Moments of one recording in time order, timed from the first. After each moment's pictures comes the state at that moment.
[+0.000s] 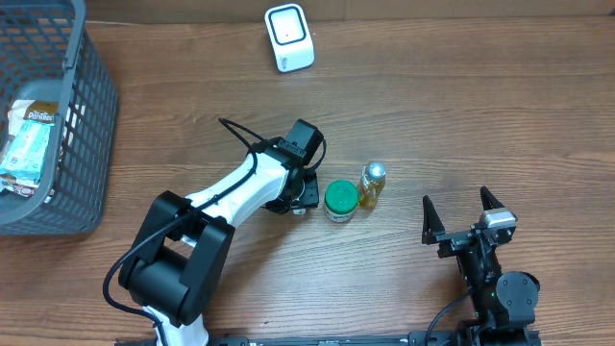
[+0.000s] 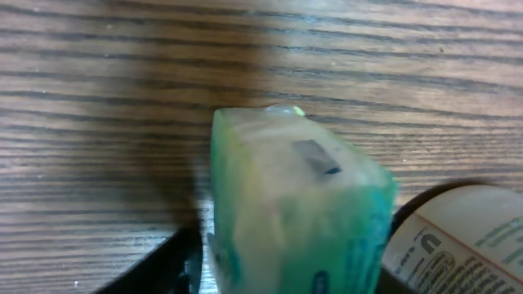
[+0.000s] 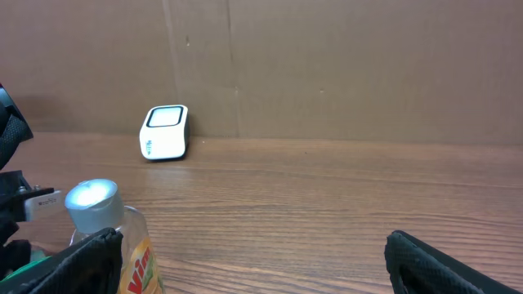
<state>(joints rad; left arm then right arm) -0.54 1.90 1.18 -0.71 0.09 -0.63 0.05 0.01 0.02 -0.02 -0.12 0.04</state>
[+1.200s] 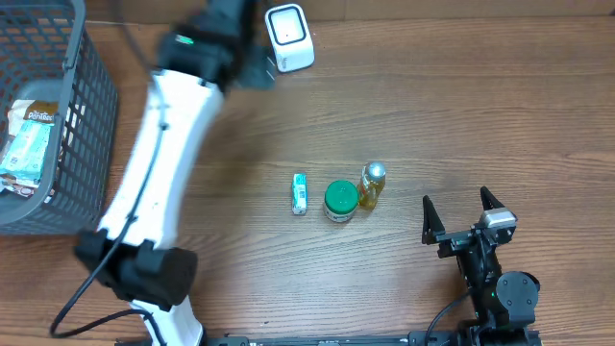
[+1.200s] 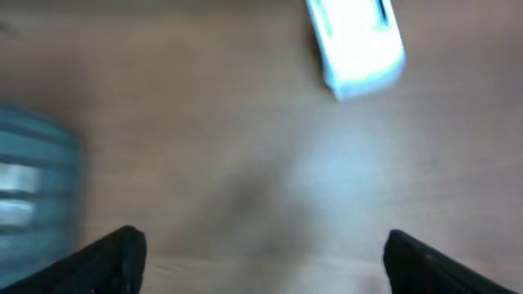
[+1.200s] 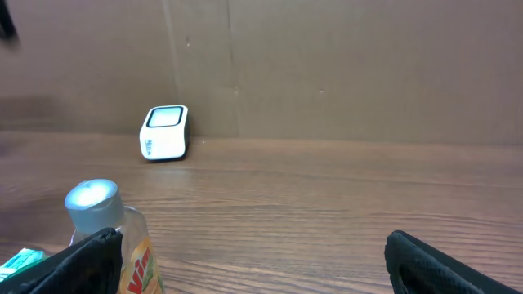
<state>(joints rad) -0.28 1.91 2.15 -1.21 -0.25 -0.19 0.05 0.01 0.02 -0.02 -0.12 0.04</state>
